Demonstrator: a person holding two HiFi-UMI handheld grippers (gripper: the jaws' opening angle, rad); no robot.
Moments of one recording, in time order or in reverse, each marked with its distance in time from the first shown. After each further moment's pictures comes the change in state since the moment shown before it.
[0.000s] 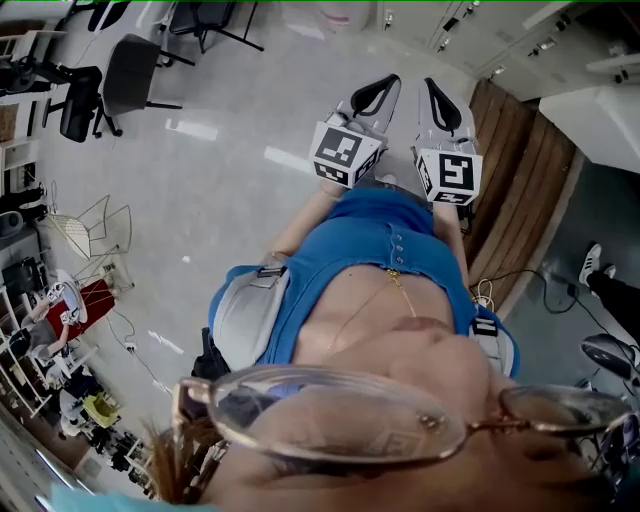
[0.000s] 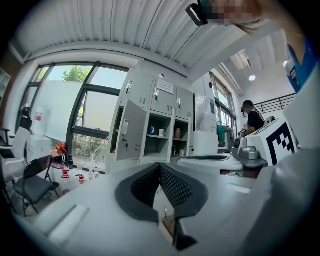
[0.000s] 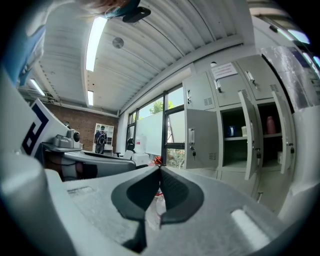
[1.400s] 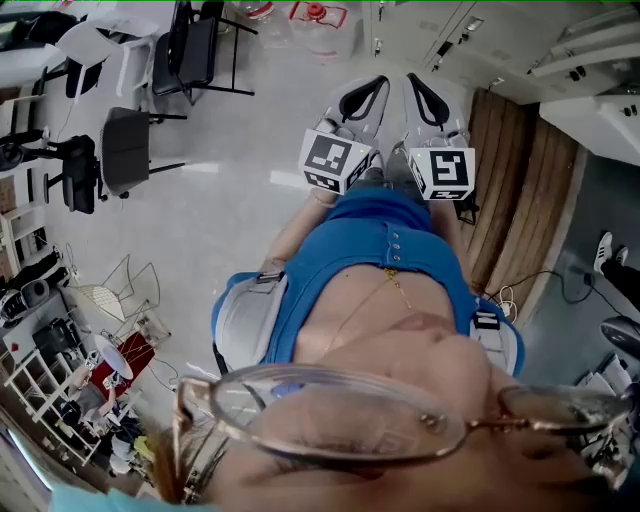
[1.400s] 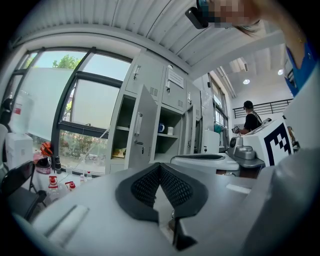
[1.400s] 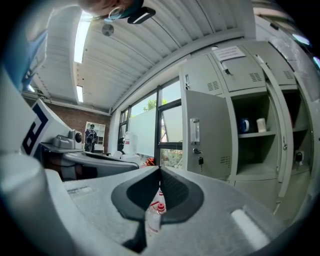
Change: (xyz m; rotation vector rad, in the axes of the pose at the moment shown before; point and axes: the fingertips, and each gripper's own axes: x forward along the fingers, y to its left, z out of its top) left arm 0.145 0.174 0.030 0.011 0.042 -0.127; right arm 0.224 -0.053 0.014 0.016 0.007 -0.064
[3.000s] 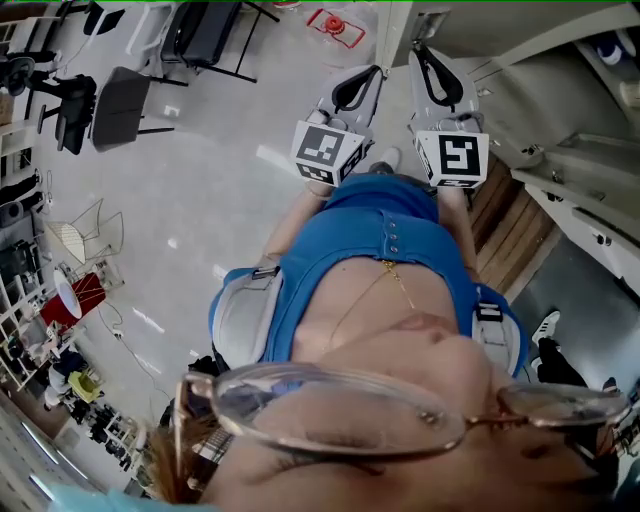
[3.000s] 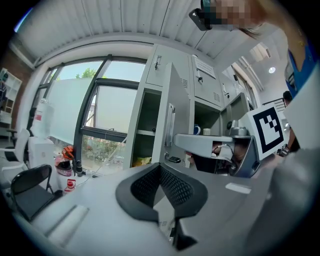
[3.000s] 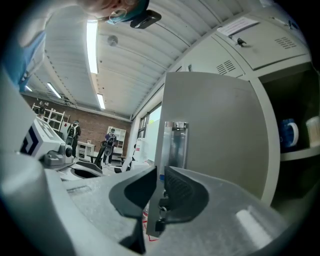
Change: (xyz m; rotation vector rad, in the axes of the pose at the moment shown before) left arm 0.152 0.097 0.046 -0.042 -0.050 0.312; right arm 0.163 -0.132 0.071 -0.099 -0.100 0.273
